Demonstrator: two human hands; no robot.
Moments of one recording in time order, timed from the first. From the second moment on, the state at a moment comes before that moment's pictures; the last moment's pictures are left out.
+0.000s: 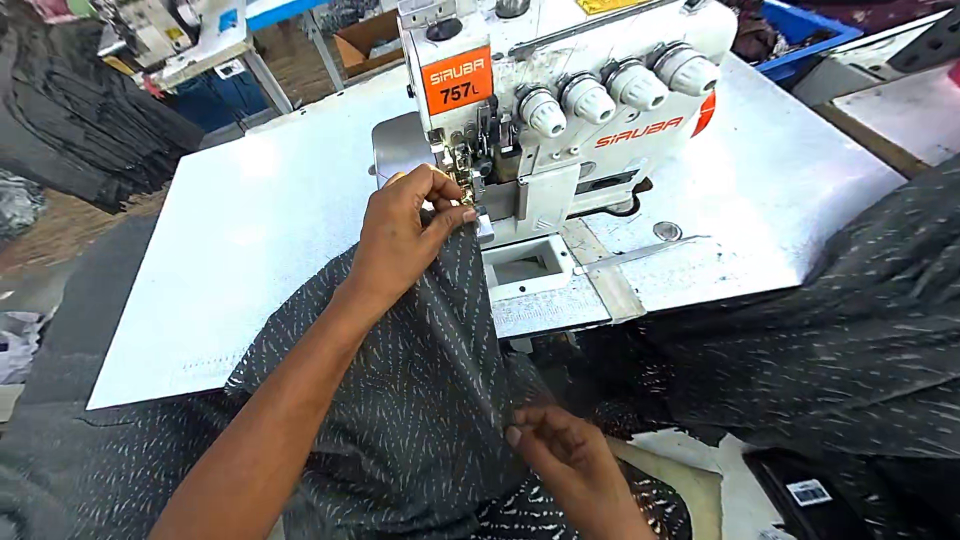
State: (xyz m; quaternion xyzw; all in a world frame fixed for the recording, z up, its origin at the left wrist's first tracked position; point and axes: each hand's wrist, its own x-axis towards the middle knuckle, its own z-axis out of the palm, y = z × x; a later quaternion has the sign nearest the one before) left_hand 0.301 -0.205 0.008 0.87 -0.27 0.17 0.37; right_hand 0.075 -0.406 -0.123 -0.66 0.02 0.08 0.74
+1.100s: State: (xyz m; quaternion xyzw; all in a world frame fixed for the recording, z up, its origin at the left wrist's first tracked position) left_hand 0.270 -0.199 0.003 0.94 -0.28 0.13 0.16; right_hand 0.105 -0.408 -0.095 -0.66 -0.05 0.04 0.75
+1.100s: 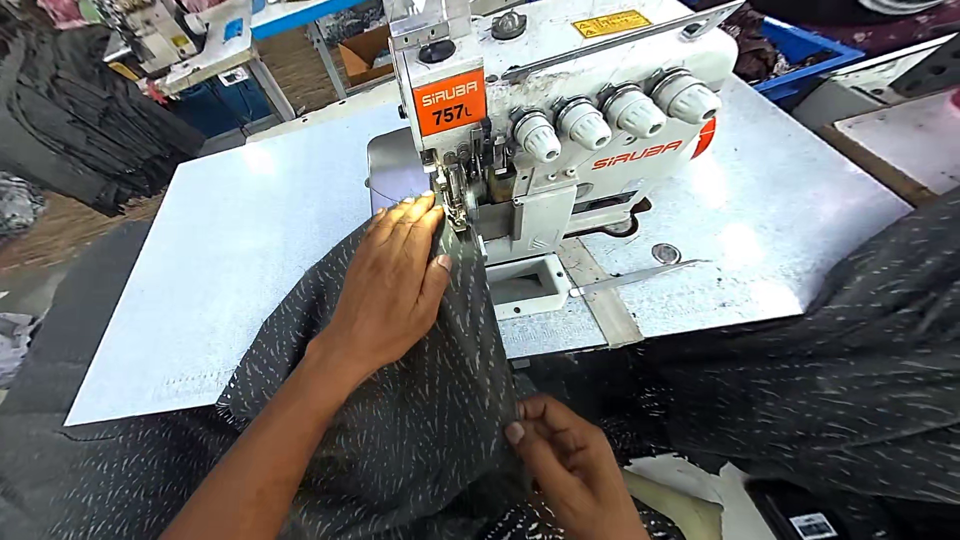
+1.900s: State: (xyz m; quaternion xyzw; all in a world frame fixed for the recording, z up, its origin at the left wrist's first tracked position) left_hand 0.297 -0.144 0.005 0.90 -0.21 0.26 0.28; right_hand 0.181 -0.401 -0.072 -0.67 -0.06 0.00 0.74
